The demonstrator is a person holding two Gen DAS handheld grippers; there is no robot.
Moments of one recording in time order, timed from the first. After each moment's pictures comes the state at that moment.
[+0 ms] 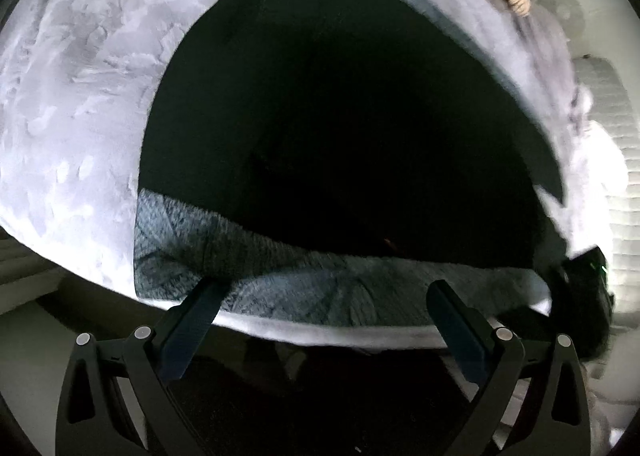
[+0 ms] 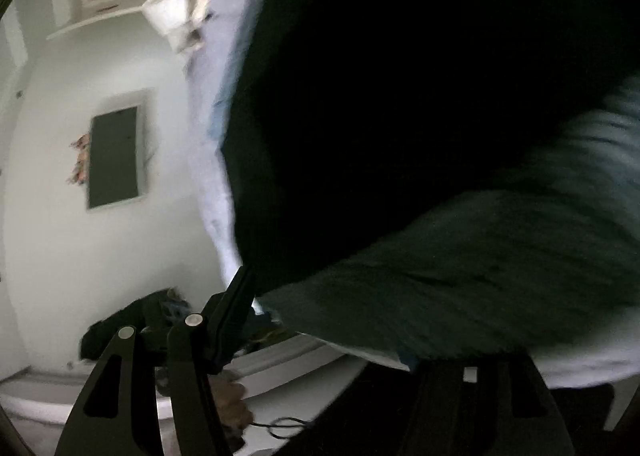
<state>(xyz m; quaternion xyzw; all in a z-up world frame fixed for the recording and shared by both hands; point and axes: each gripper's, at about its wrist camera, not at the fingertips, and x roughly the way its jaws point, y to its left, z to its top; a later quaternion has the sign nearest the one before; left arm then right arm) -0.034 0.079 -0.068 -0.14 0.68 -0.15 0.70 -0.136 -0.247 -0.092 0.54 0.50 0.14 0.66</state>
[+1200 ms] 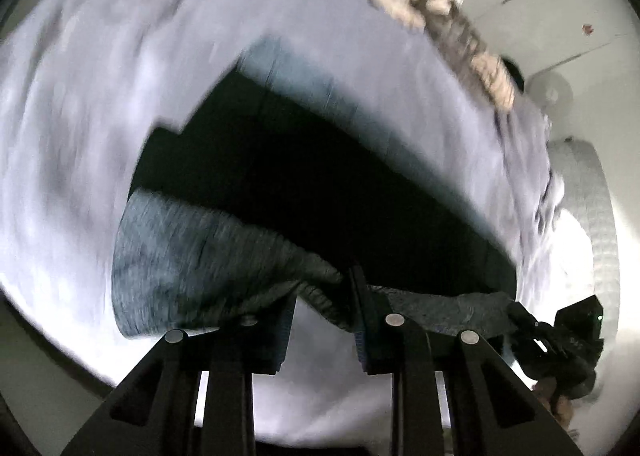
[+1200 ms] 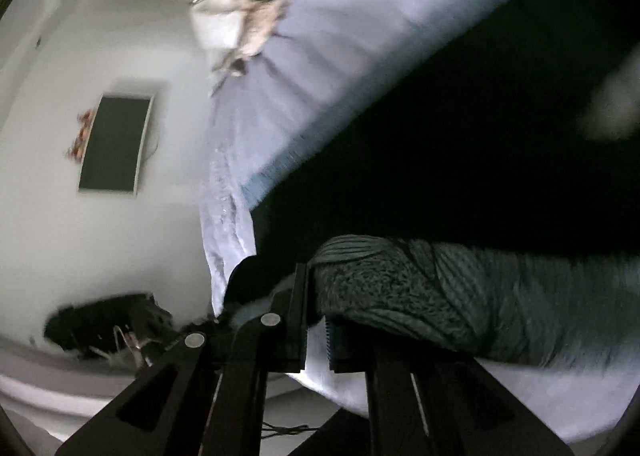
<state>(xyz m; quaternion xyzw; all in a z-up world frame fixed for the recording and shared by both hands) 0.060 0.059 -0.009 -0.23 0.58 -0.11 0.77 -0.039 -0.321 0.030 0.40 0.50 0.13 0.76</state>
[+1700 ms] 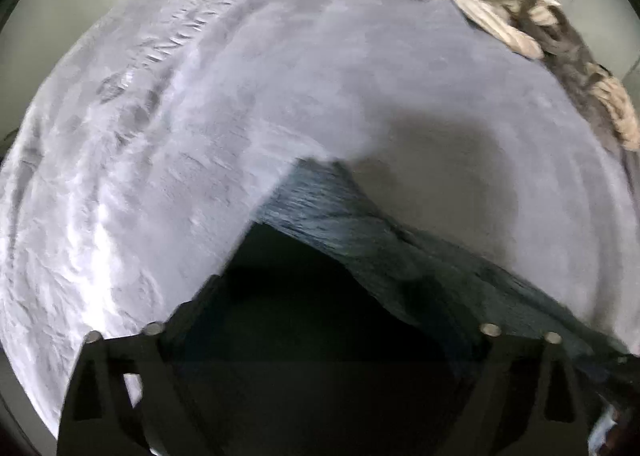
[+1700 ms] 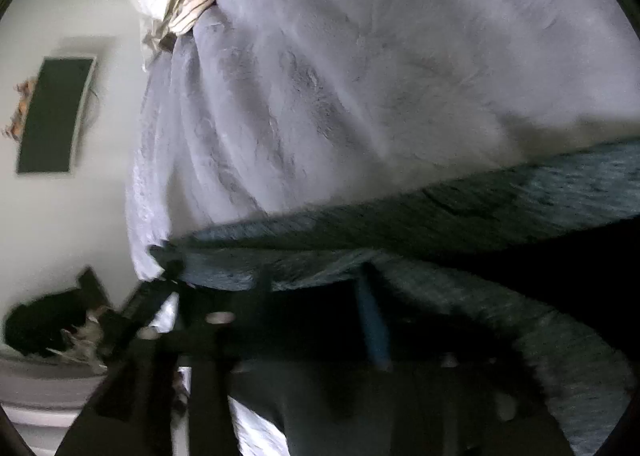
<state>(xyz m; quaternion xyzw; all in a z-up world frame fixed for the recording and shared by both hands) 0.222 0.036 -0.105 -0.09 0.57 0.08 0.82 0.148 -0.346 -0.066 0.35 0.59 0.11 0.72</state>
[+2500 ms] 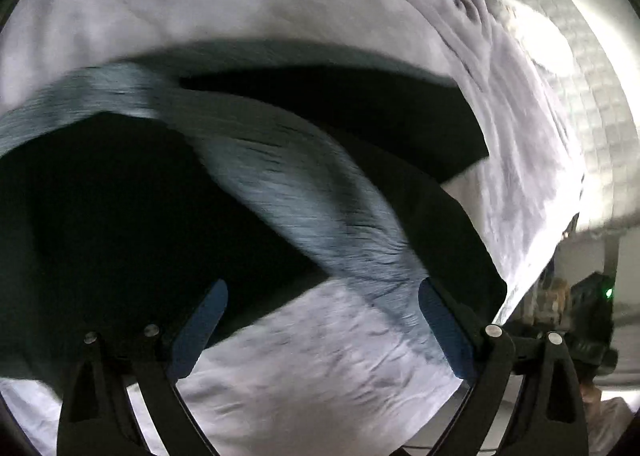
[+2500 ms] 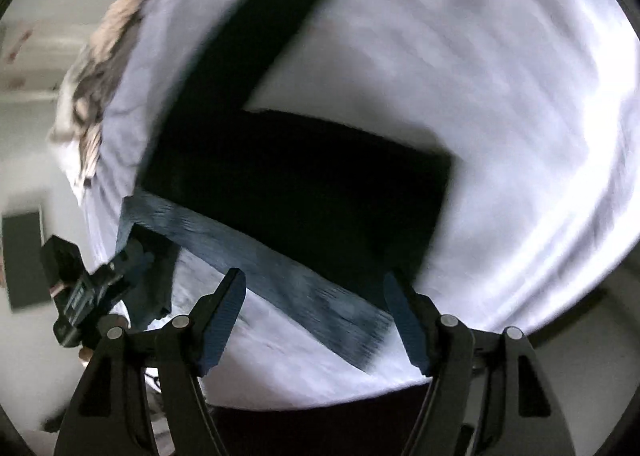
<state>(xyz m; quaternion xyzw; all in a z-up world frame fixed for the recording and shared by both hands) 0.049 -0.318 -0.077 0.01 0.67 -0.35 0.65 -0.255 -0.603 -0.009 0.47 0.53 -0.15 0.69</state>
